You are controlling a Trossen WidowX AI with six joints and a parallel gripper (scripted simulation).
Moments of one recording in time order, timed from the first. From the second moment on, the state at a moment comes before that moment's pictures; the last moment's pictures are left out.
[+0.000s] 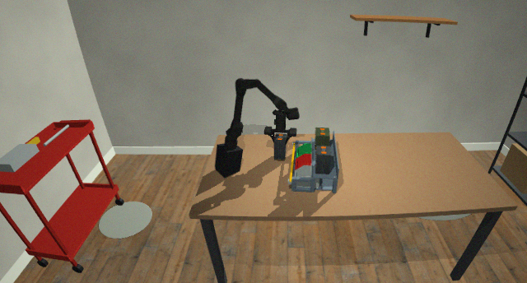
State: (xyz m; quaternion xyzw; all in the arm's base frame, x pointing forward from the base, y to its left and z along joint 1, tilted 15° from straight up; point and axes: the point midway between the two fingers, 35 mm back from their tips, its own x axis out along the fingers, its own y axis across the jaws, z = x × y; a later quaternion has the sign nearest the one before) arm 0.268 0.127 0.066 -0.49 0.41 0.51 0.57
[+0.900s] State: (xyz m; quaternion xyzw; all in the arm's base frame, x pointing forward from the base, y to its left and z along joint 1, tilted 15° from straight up) arm 0.268 0.127 0.066 -0.50 0.41 0.51 0.57
